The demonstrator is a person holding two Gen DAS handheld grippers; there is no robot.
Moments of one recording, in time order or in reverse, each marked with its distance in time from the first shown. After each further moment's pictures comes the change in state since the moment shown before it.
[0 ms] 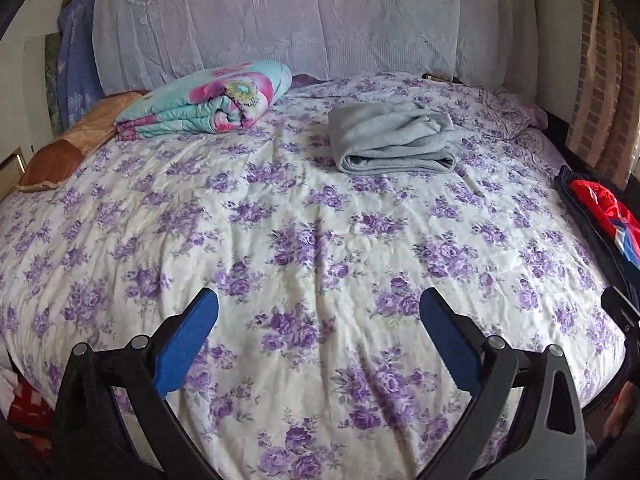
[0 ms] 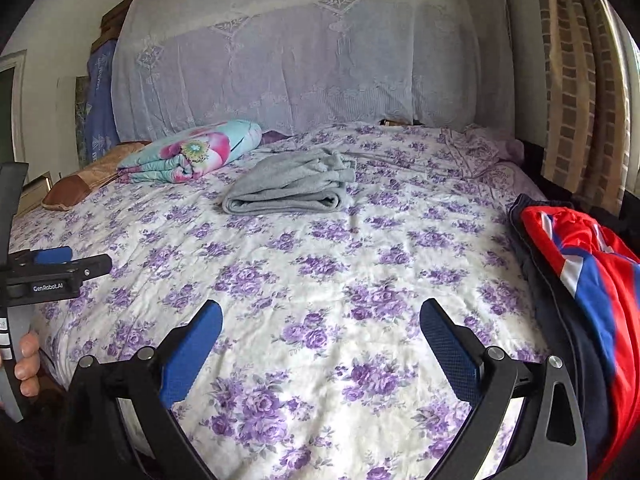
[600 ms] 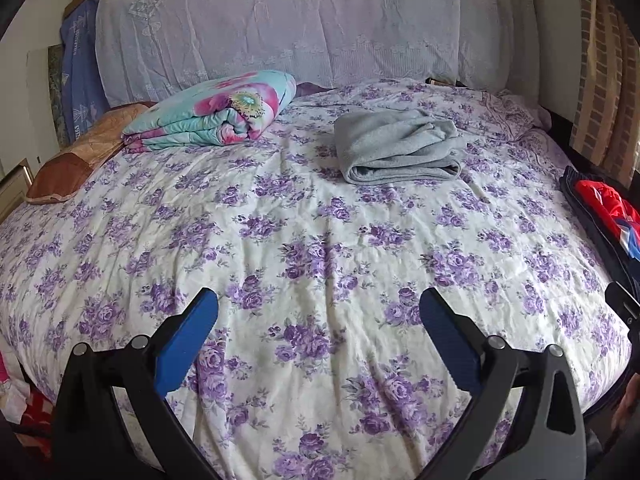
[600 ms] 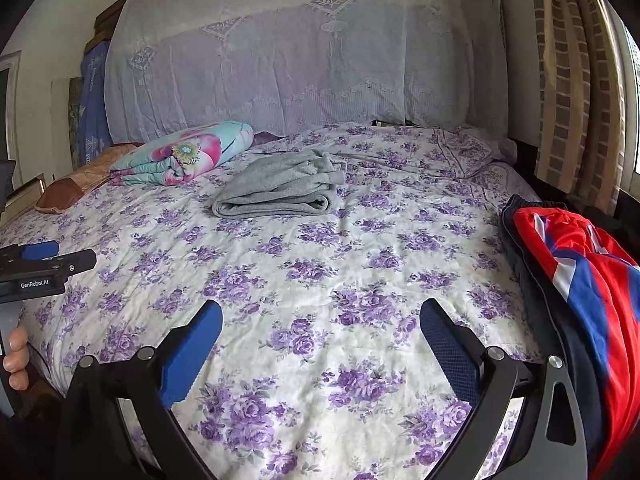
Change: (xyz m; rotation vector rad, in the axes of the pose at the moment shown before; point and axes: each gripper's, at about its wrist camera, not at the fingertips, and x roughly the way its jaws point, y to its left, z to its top) left arm -0.004 0.000 0.008 0.014 -0.008 0.030; right arm 0.003 -0.006 0.005 0.012 0.018 -0.015
